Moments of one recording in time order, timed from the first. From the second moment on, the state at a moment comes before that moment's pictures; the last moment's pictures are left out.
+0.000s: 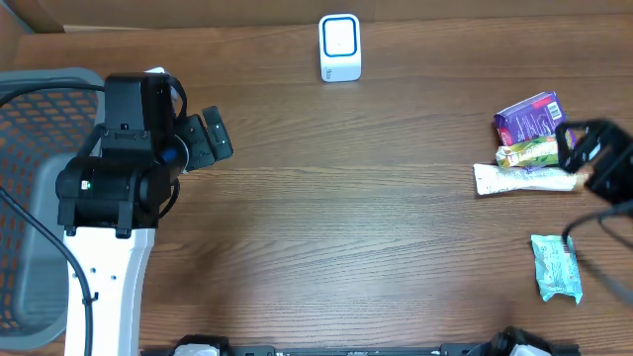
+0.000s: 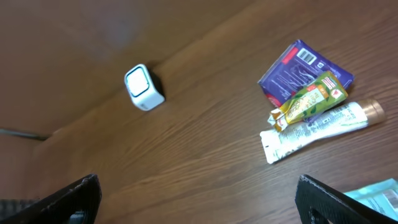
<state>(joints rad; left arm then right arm) -0.07 1.29 1.58 -1.19 -0.13 -0.36 -0.38 1.05 1.61 -1.29 -0.44 0.28</state>
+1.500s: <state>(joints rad) -0.07 1.29 1.58 -1.19 -0.13 -0.36 -0.03 0.29 0.48 -0.17 -0.06 0.12</state>
